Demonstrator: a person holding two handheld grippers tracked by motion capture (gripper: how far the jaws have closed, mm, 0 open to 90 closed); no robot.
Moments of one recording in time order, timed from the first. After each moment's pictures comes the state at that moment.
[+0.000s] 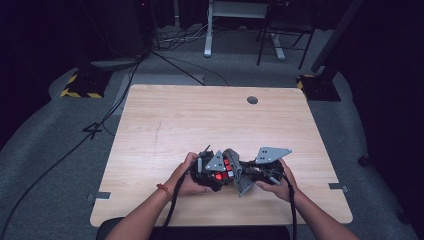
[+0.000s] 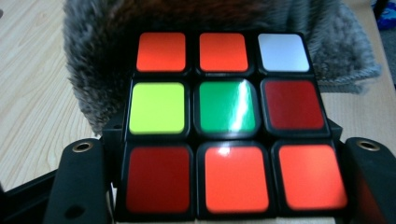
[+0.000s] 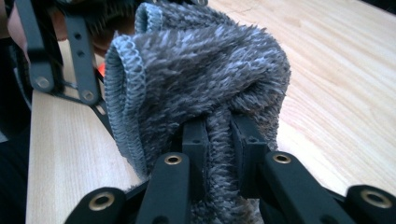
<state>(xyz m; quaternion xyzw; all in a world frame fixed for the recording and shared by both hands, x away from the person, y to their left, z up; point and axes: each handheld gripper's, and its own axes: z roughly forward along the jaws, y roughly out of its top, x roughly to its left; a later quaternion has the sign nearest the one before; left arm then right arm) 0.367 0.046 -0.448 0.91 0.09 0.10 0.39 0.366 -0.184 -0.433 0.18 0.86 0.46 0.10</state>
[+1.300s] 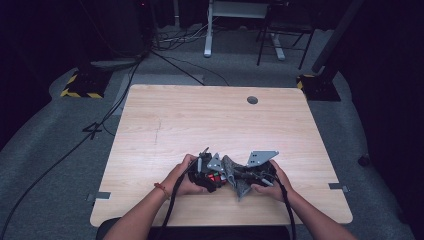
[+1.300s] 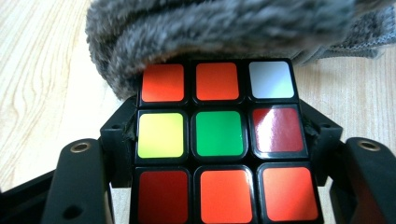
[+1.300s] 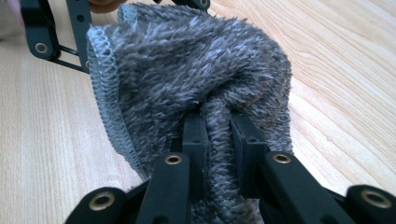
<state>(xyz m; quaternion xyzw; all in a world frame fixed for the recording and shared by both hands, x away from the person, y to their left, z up) 0.378 0.052 -0.471 0.94 0.11 0.08 0.33 0.375 -0.173 -0.465 0.18 0.89 0.41 0.08</state>
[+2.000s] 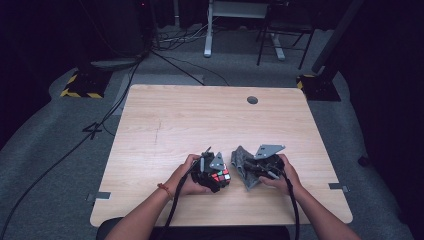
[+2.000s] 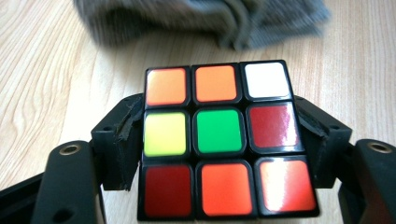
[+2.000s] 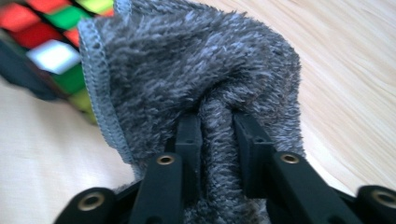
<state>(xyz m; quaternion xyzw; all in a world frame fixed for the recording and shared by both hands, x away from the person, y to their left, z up) 0.379 0.047 -0.472 0.93 0.12 0.07 0.34 0.398 -0.201 -0.468 0.23 0.90 0.36 0.14</state>
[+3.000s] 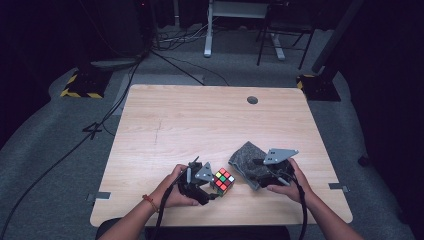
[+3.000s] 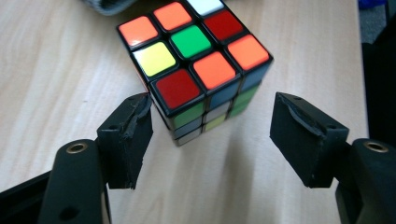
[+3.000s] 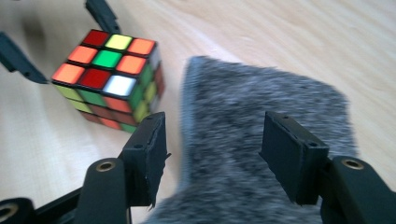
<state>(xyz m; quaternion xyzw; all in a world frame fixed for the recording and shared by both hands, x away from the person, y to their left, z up) 0.339 0.076 -0.465 0.93 0.12 0.04 0.34 0.366 -0.213 -0.443 0.21 0.89 0.39 0.12</state>
